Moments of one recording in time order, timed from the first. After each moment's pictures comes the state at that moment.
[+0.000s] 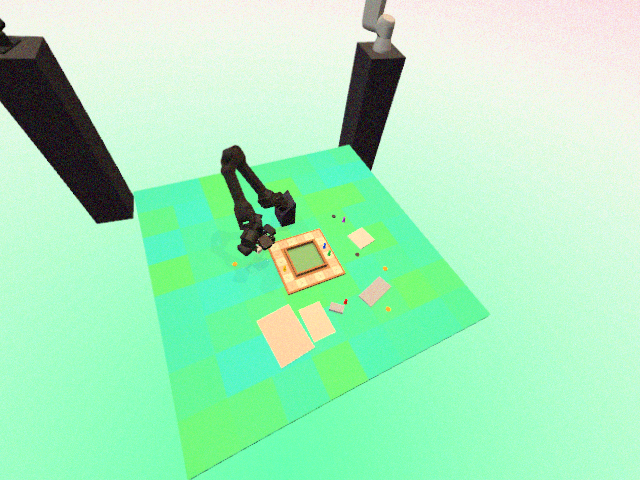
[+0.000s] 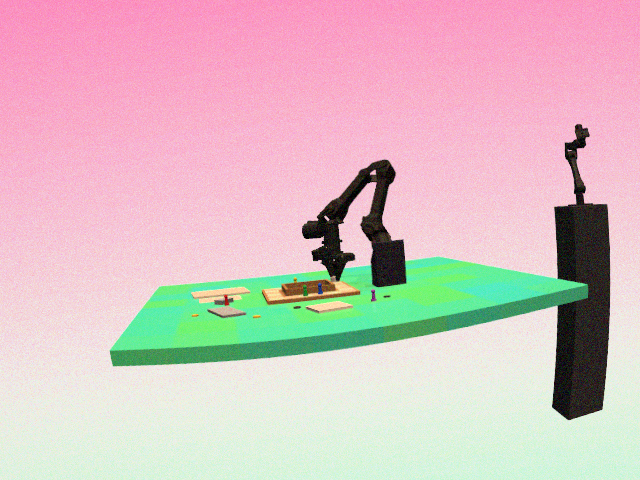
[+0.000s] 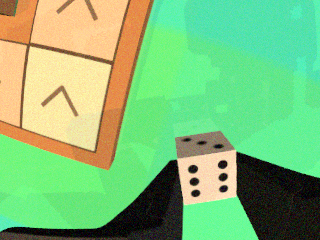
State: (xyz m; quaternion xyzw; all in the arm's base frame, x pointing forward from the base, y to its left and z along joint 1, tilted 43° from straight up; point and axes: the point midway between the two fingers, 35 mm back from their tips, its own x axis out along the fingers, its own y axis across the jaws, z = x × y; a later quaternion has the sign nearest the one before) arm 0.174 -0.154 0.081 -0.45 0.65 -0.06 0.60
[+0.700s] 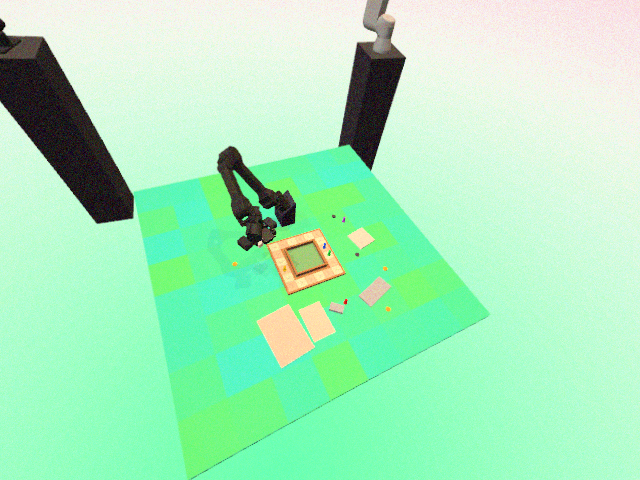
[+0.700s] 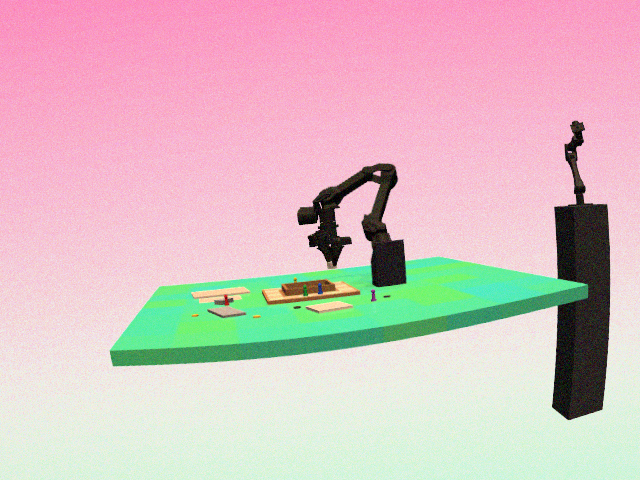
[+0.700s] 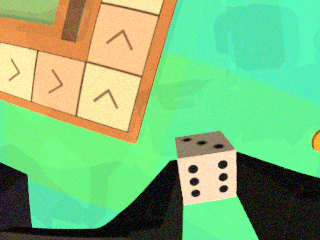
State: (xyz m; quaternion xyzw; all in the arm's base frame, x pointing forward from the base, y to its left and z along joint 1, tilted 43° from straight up) arm 0.174 -0.112 0.117 -0.45 0.66 -0.05 0.60
